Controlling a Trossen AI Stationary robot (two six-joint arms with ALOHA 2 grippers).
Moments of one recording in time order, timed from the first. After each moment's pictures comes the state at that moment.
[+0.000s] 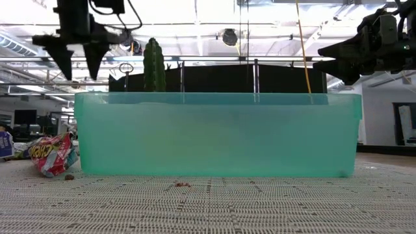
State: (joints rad) left arm 0.28 1.15 1.10 -1.38 -0.24 -1.08; right arm -0.04 0.01 0.02 0.07 0.23 0.09
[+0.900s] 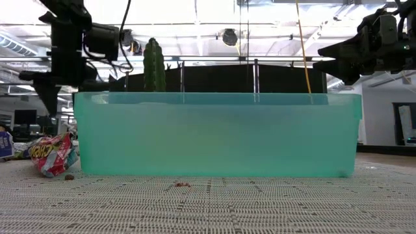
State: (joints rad) left arm 0.44 1.15 0.75 -1.15 -0.31 -1.05; right arm -0.04 0.01 0.01 0.07 0.23 0.09
